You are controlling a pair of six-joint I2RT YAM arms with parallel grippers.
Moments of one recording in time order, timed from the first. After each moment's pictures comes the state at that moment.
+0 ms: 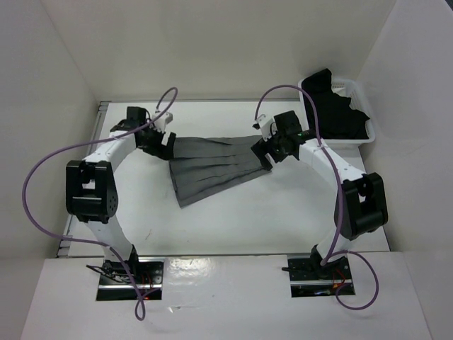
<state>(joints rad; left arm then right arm) -0.04 1.80 1.30 -0.51 0.32 0.33 0.32 1.61 1.23 -0.54 -0.12 -0.39</state>
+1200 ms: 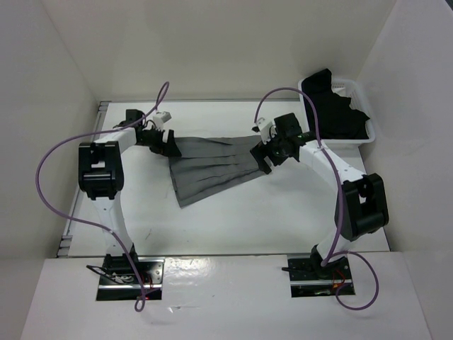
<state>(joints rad) 0.07 2.13 1.50 -0.43 0.79 0.31 0.32 1.61 1.21 -0.55 -0.20 -0.38</state>
